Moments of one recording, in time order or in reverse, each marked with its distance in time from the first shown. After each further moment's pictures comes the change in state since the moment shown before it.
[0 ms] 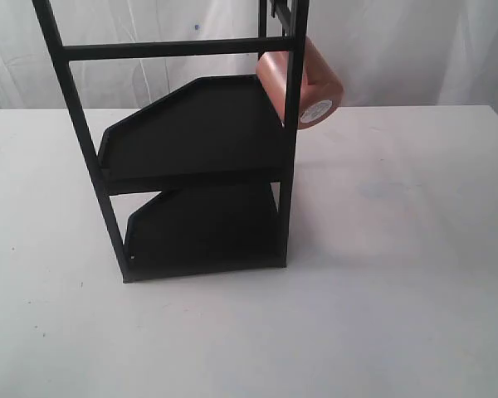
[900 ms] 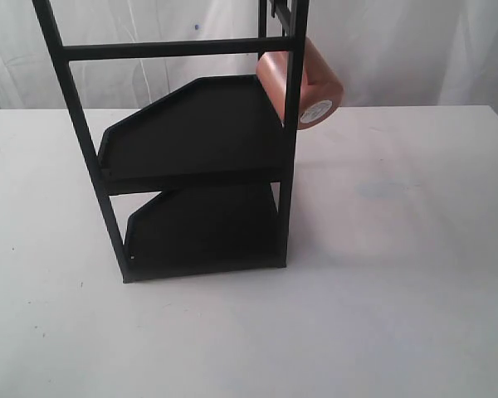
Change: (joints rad) left arm 0.000 0.000 0.000 0.000 0.000 0.000; right arm 0.000 0.000 0.000 0.064 -0.466 0.087
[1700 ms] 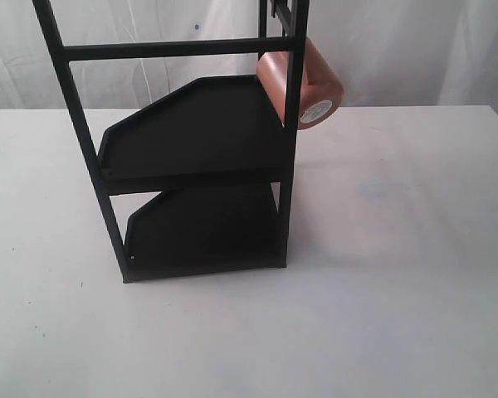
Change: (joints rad) left arm 0.000 0.000 0.000 0.000 0.000 0.000; right arm 0.000 0.088 -0.285 -0.466 0.206 0.185
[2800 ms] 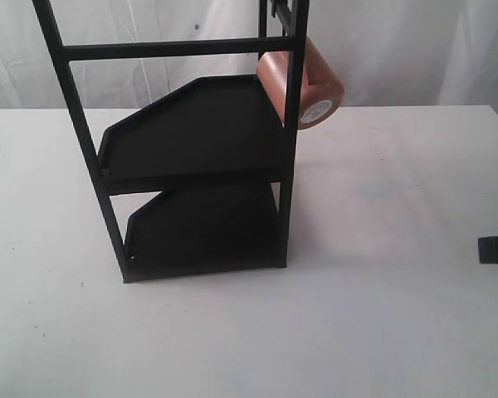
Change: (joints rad) left arm 0.000 0.000 0.000 0.000 0.000 0.000; right arm 0.000 0.883 -0.291 0.740 0.543 -0.607
